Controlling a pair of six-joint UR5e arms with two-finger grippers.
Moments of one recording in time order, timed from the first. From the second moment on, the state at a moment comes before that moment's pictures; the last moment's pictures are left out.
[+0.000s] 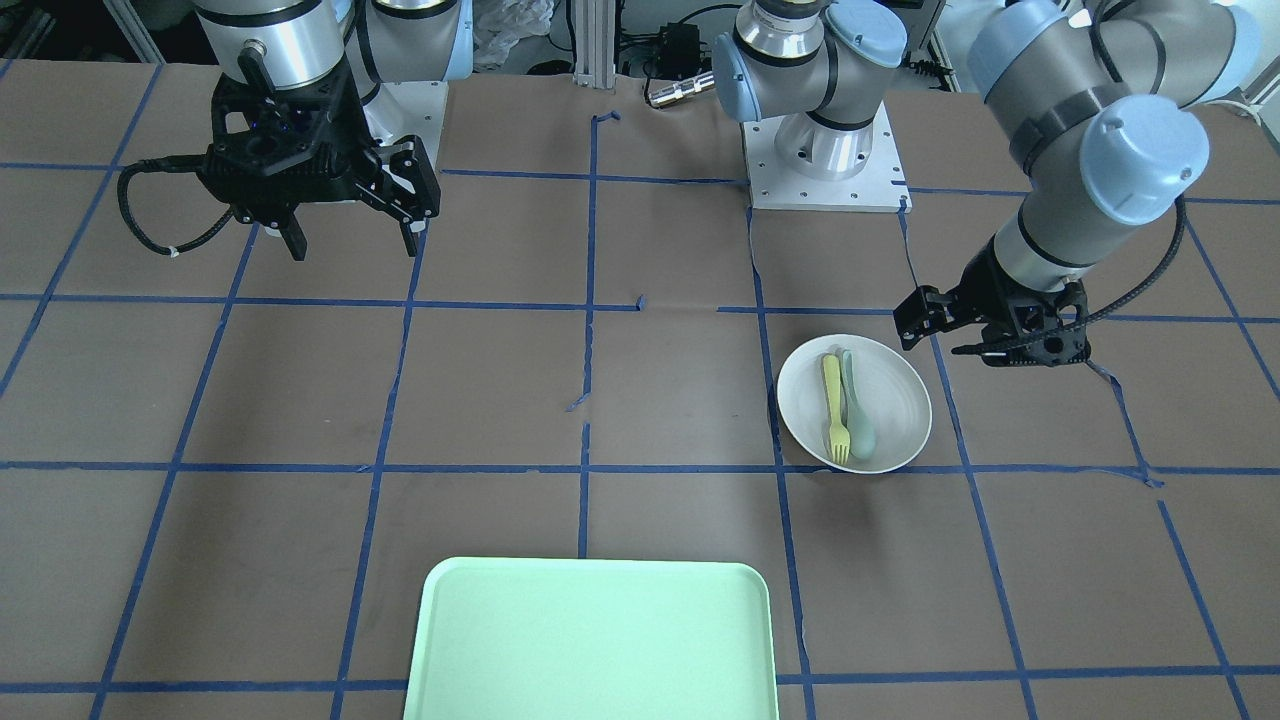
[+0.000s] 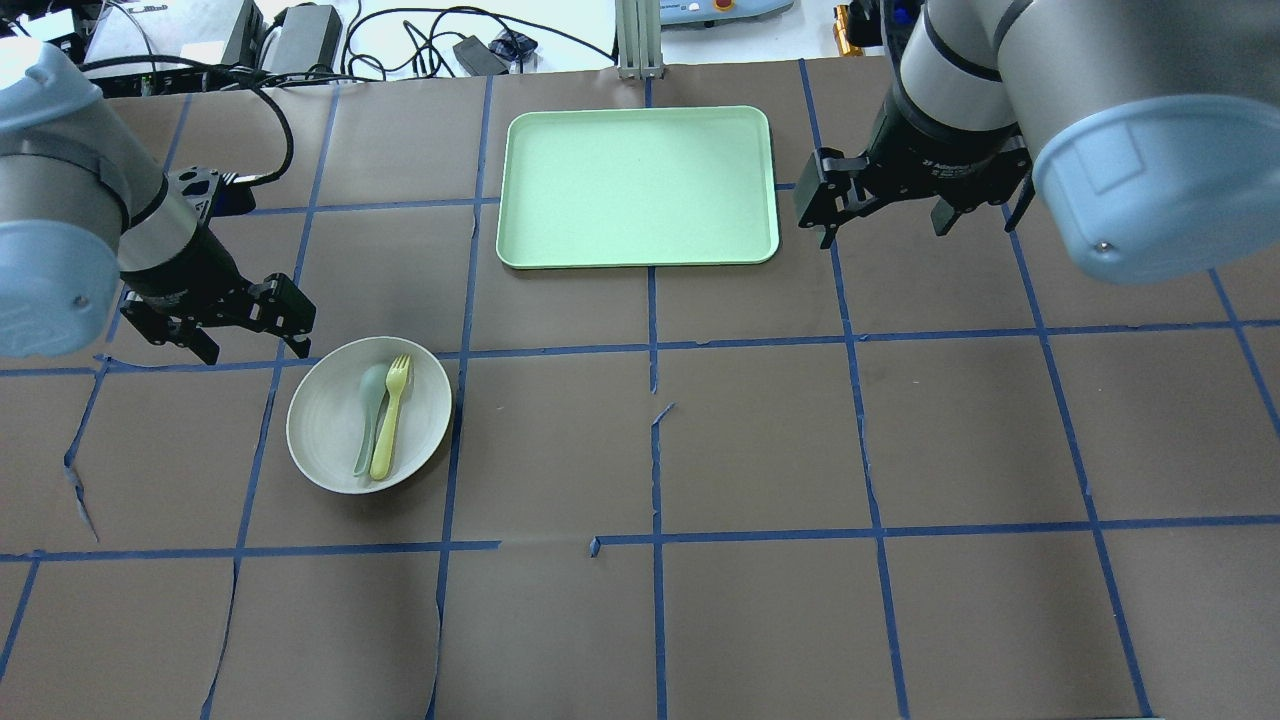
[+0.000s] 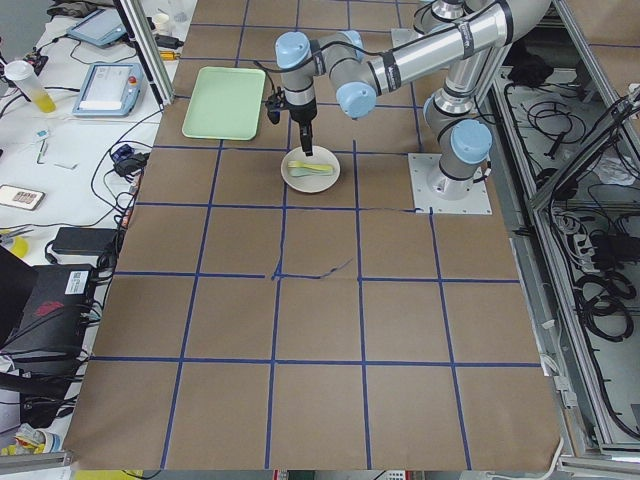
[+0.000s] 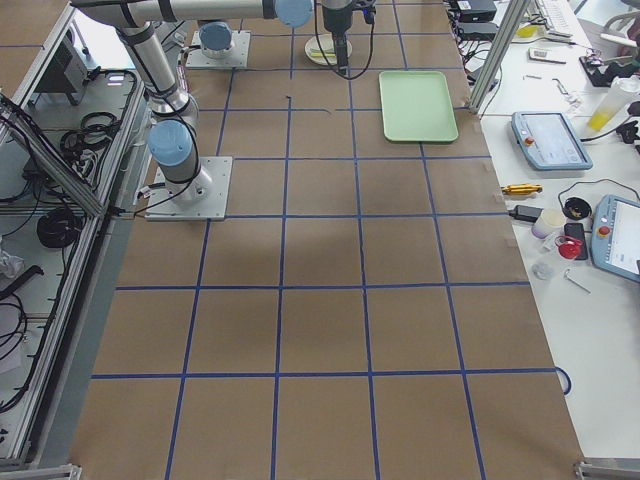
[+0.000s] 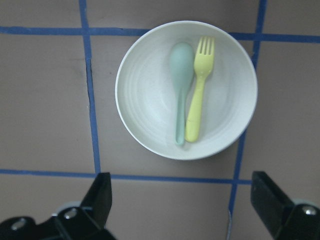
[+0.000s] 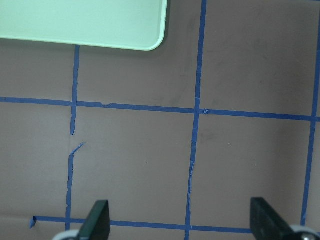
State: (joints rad) left arm -1.27 -1.64 -1.92 -1.24 1.62 0.24; right arm 1.68 -1.61 1.64 -1.71 -1.58 0.03
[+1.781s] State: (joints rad) left arm -1.19 -1.85 -2.04 -0.99 1.61 0.30; right arm 1.68 -1.61 1.64 -1.71 -1.58 0.03
